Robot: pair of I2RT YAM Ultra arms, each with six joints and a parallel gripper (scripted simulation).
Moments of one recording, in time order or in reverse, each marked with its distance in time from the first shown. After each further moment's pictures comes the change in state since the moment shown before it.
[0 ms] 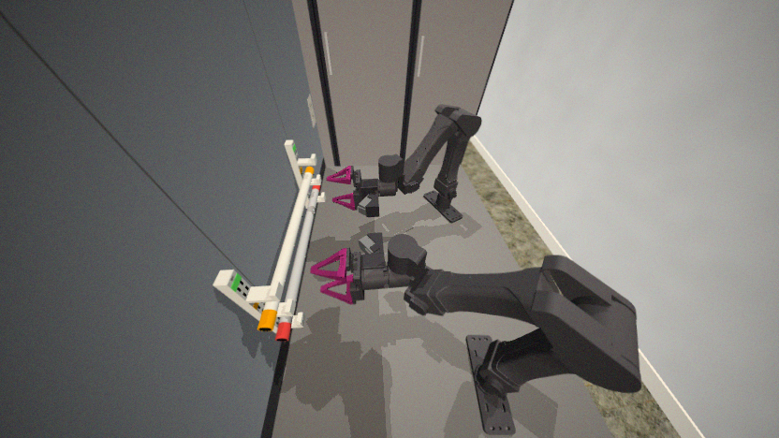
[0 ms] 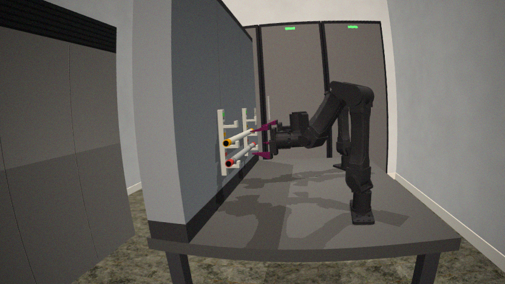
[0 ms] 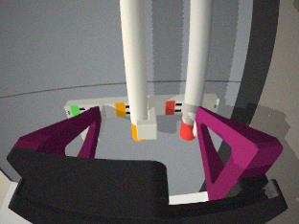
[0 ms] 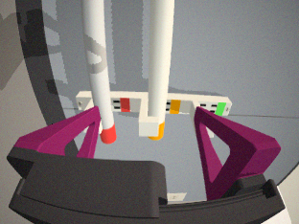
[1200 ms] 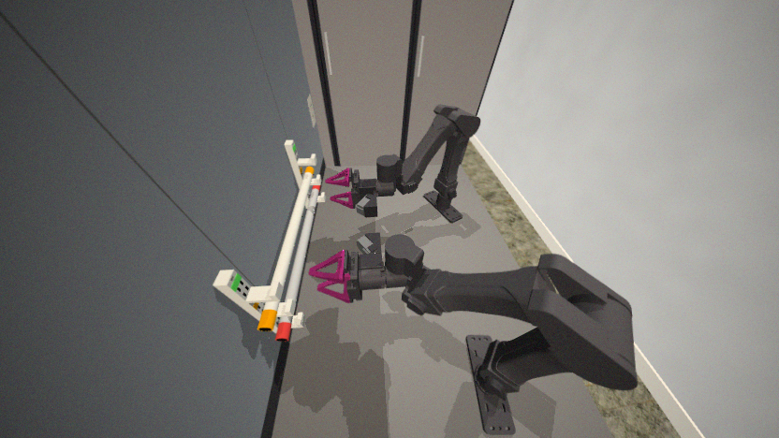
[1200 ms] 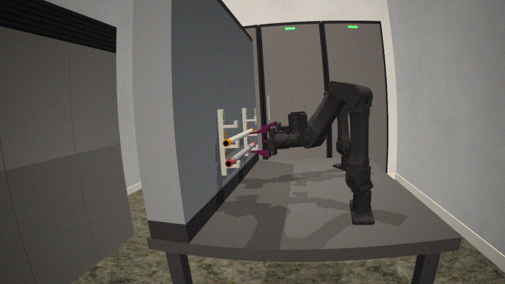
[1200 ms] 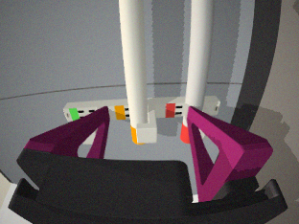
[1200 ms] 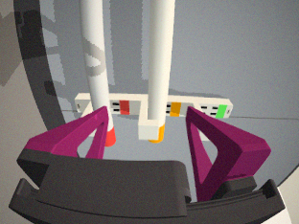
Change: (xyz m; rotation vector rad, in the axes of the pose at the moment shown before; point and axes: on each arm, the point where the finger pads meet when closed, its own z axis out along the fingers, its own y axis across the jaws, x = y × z) left arm -0.001 0.000 0.005 0.001 -0.003 0.000; right arm 0.000 0.000 0.005 0.000 -0.002 0.000
